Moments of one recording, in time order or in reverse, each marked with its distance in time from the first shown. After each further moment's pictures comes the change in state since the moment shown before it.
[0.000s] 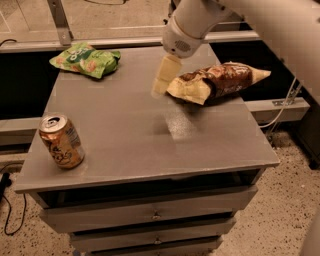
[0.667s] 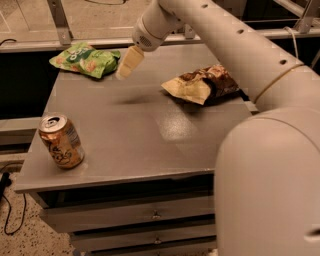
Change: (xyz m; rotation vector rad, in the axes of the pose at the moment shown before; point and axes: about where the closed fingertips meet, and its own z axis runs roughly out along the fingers) arm -0.076 -0.087 0.091 0.081 -0.177 0.115
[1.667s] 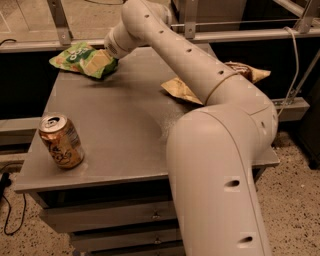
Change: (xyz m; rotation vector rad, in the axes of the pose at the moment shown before) arm -0.060 -0.034 0.115 0.070 -0.166 0.227
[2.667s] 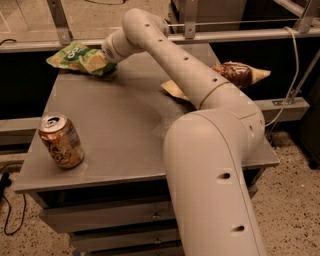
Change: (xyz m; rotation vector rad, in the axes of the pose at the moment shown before) arm -0.003 0.005 0.031 -0.054 -0.076 0.044
